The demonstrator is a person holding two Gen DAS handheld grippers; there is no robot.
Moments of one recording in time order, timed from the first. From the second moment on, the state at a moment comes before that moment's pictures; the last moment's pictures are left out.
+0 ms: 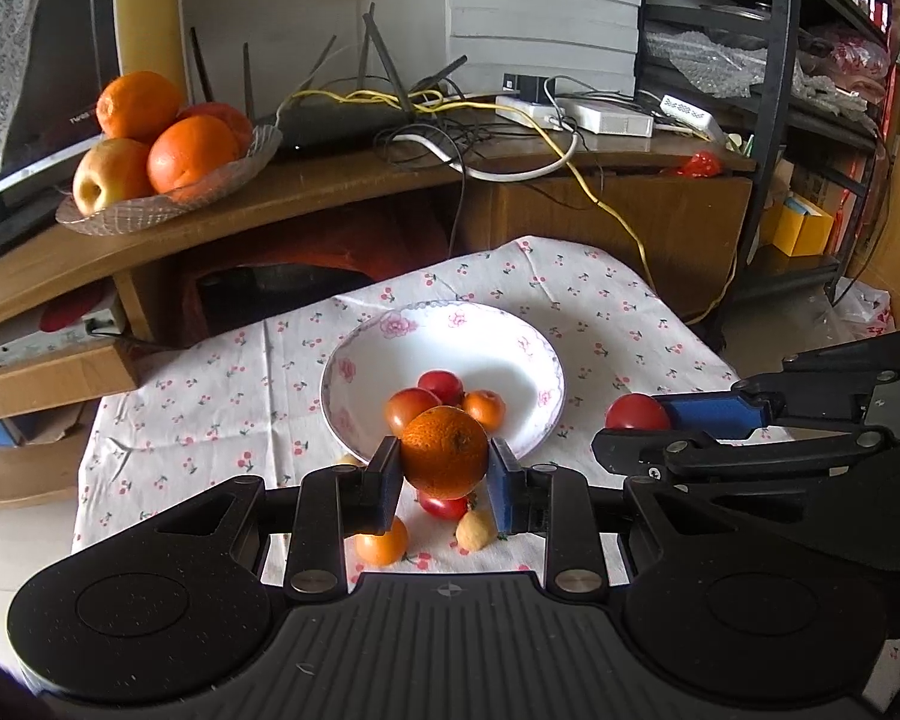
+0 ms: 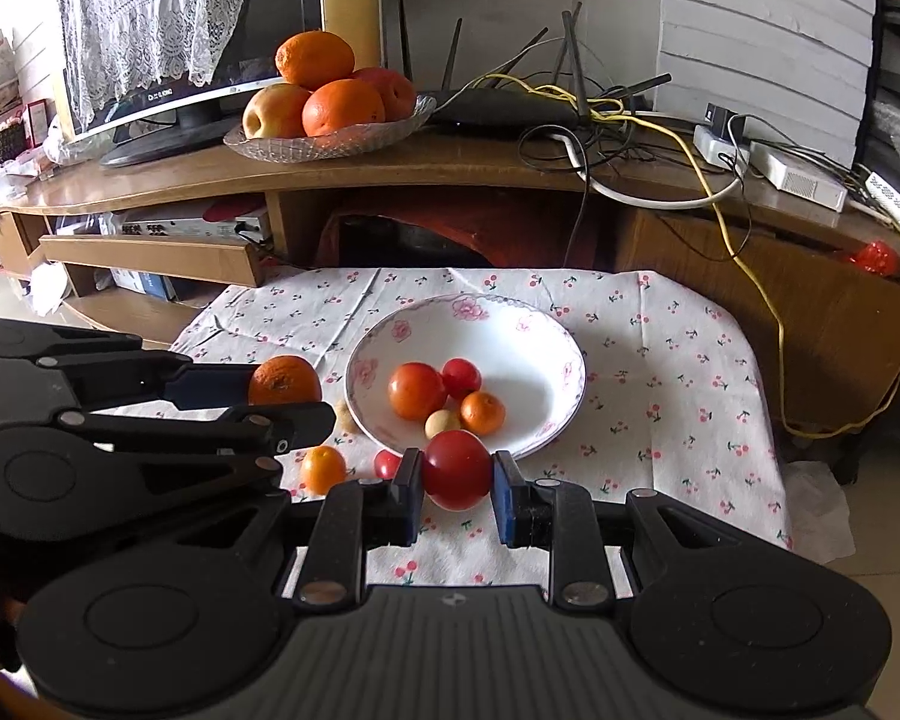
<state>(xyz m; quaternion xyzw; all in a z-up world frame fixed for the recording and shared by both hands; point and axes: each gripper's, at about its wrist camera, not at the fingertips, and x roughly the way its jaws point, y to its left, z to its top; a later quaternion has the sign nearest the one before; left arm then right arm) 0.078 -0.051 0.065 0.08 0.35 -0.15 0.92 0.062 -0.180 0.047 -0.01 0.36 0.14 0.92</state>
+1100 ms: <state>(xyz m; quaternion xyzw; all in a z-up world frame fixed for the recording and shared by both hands) 0.180 -0.056 0.011 0.06 0.44 -0.12 0.89 0.179 -0.171 -0.006 -0.03 0.43 0.15 0.89</state>
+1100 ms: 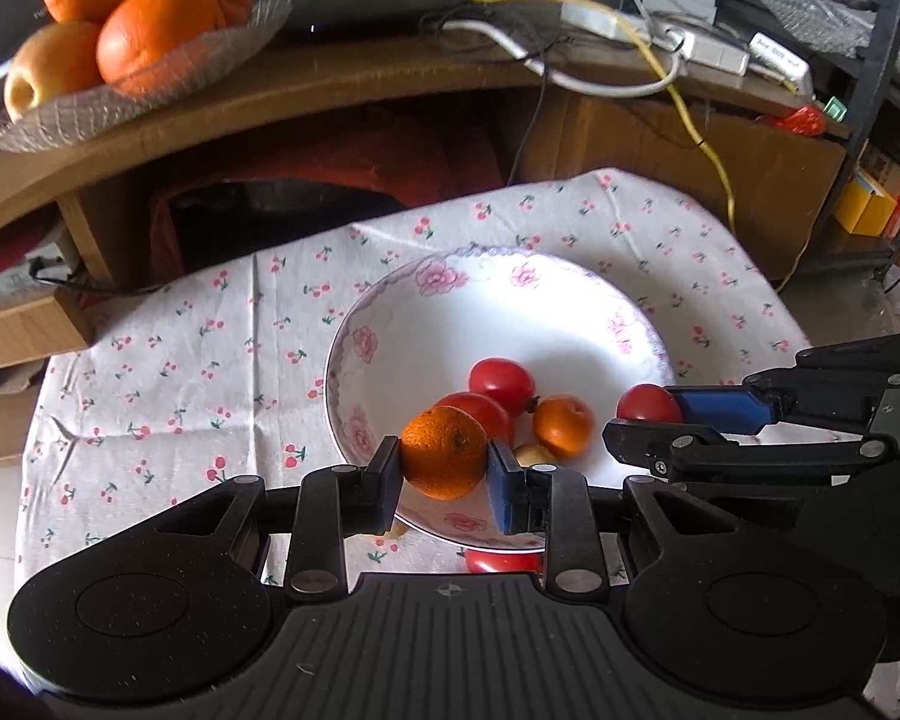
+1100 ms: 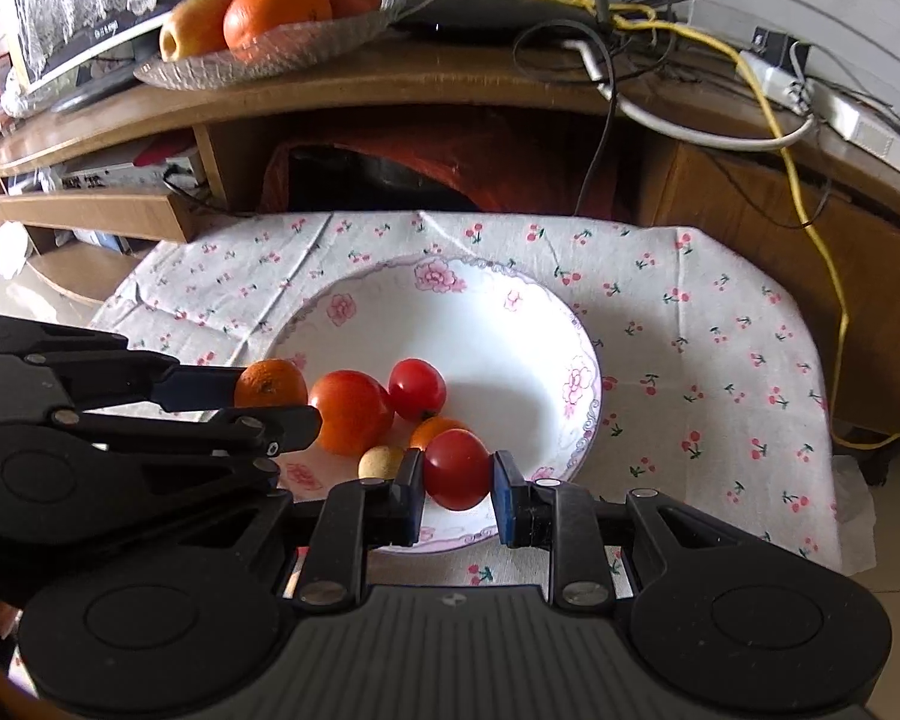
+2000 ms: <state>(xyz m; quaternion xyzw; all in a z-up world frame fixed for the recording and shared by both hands) 0.211 -0.057 0.004 0.05 0.45 -0.11 0.89 0.205 -0.176 -0.022 0.00 0.46 0.13 0.88</state>
